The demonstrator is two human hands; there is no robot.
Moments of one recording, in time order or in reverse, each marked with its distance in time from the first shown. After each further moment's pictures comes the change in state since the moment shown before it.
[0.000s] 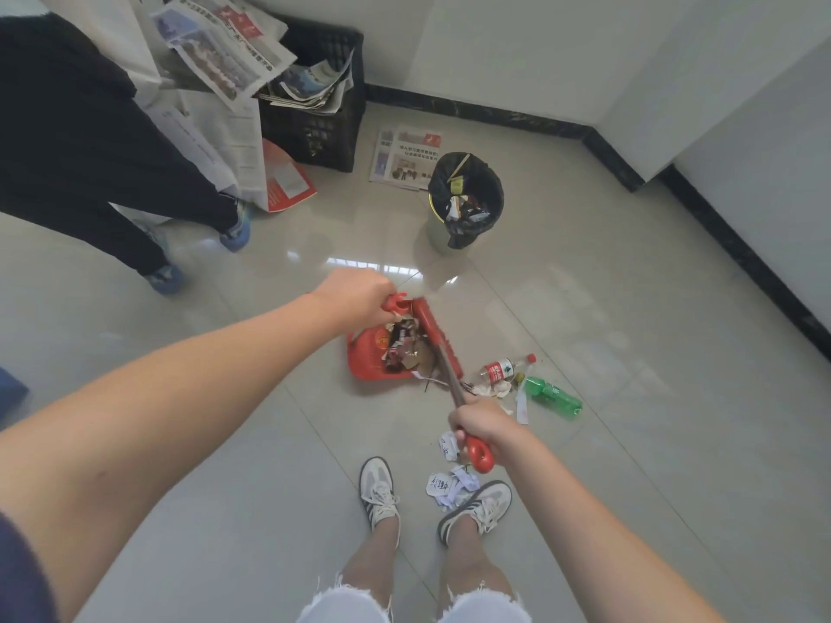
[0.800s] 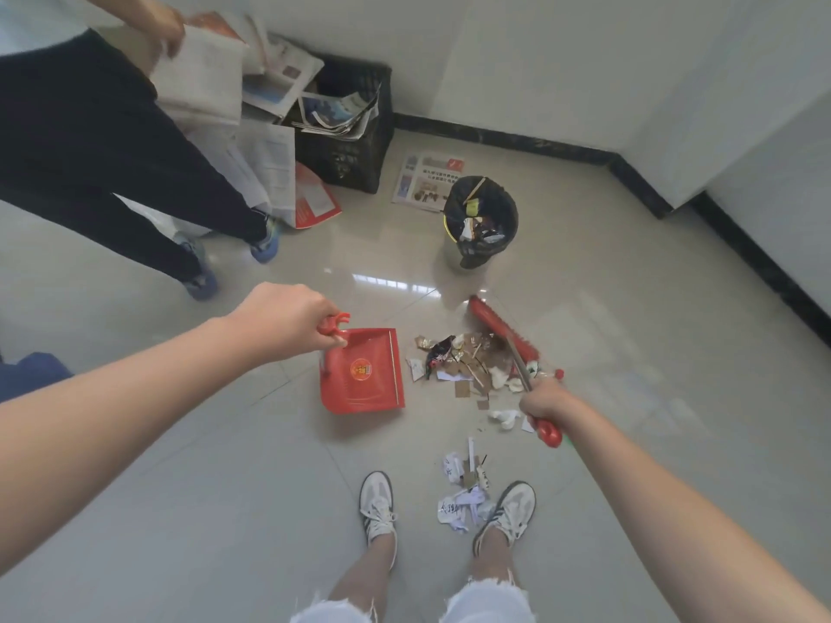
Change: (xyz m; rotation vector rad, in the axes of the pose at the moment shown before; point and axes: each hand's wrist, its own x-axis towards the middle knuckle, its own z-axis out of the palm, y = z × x) left_hand -0.077 0.004 -0.034 0.143 0.035 -0.174; right_hand 0.049 -0.017 -0.137 -0.662 0.220 -0.119
